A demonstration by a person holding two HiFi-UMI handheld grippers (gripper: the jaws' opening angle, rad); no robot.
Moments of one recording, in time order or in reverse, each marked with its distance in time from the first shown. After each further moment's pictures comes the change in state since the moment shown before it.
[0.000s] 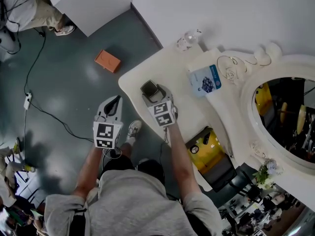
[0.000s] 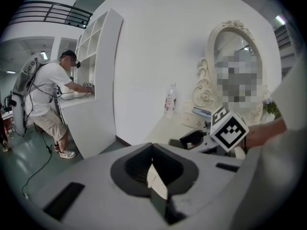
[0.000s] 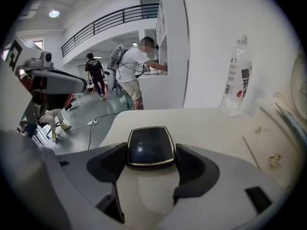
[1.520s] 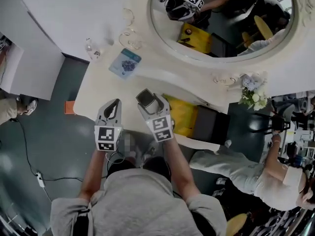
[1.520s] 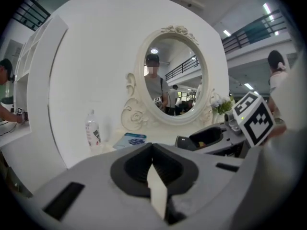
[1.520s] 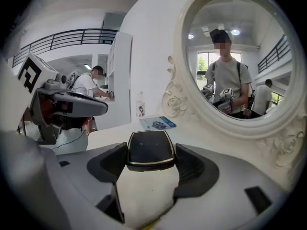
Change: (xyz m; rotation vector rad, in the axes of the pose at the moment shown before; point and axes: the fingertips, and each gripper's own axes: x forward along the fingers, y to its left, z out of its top) left arm -0.005 -0.251 0.104 0.297 -0.171 -0.461; right arm -0.295 -0.066 -0.076 0.337 -0.235 -0.554
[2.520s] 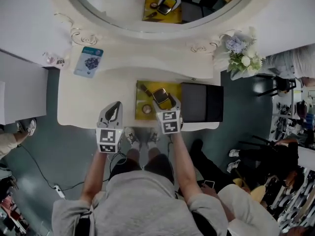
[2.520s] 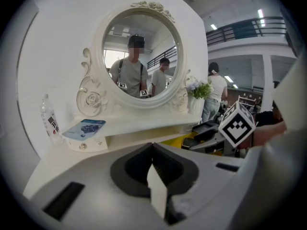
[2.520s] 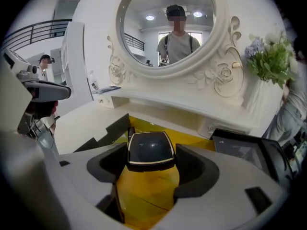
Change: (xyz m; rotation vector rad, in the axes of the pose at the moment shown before) left arm 0.053 -0.132 -0.045 0.103 0.134 -0.243; right arm -0.082 -0.127 -0.180 0.330 0.202 -0.330
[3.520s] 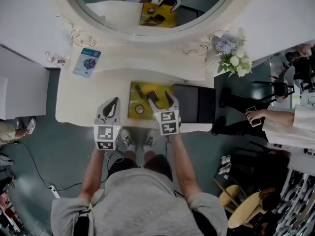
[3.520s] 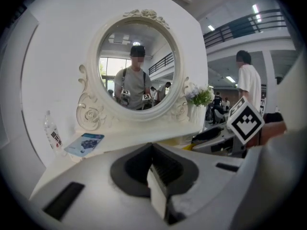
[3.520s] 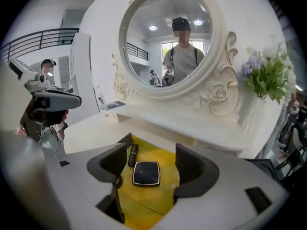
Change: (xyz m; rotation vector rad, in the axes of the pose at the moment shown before) left arm -0.008 -0.021 0.047 0.023 -0.065 0.067; right arm -0.043 -0.010 0.044 -0.020 -0.109 0.054
